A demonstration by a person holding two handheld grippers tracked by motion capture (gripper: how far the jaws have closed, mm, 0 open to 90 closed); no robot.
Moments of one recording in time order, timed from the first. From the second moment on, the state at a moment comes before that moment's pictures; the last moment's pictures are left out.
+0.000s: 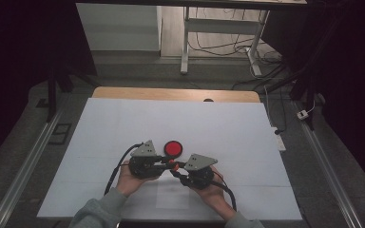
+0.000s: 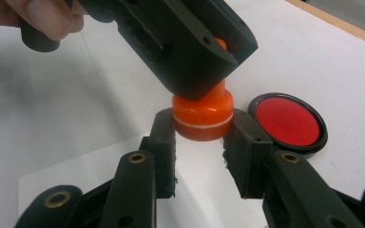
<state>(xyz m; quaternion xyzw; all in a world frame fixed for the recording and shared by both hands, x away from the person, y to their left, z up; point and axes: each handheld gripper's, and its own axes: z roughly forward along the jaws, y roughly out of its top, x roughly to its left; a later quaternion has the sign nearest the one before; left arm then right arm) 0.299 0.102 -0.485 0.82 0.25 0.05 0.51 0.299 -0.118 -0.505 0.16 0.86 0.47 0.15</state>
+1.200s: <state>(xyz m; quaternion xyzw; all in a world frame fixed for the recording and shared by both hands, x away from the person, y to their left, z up) 0.297 0.104 -0.483 0.81 0.25 0.05 0.53 0.298 -0.123 -0.500 0.16 0.85 0.48 0.14</state>
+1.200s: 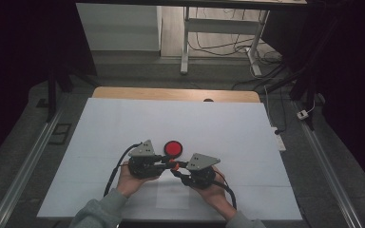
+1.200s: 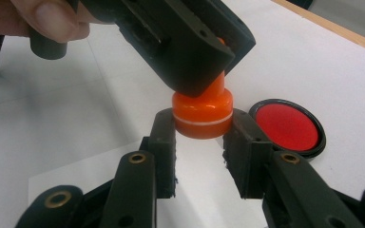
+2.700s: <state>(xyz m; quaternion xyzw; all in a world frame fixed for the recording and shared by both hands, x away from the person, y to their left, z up) 0.303 0.128 -0.482 0.79 0.28 0.06 0.54 0.313 -0.159 -0.502 0.21 0.83 0.48 0.16</state>
